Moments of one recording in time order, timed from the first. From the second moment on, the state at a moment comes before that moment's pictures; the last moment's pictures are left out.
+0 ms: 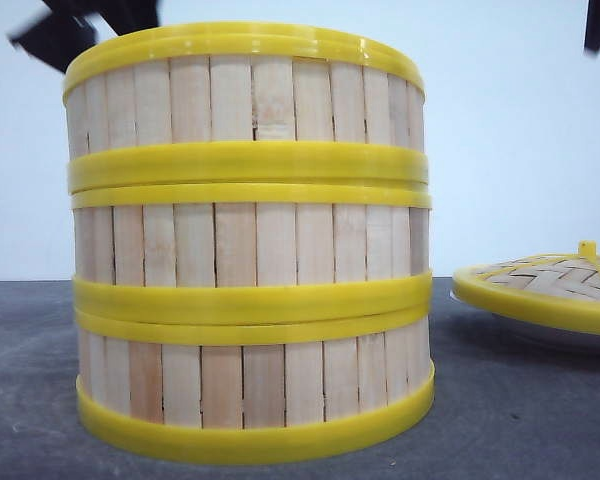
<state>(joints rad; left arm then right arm) -0.27 1.47 1.58 -0.97 0.28 0.06 0.30 0.97 1.05 -0.88 0.04 0.10</state>
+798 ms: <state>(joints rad) -0.10 1.04 1.12 -0.87 0.18 0.05 0.13 1.41 0.94 -0.44 -0.07 0.06</state>
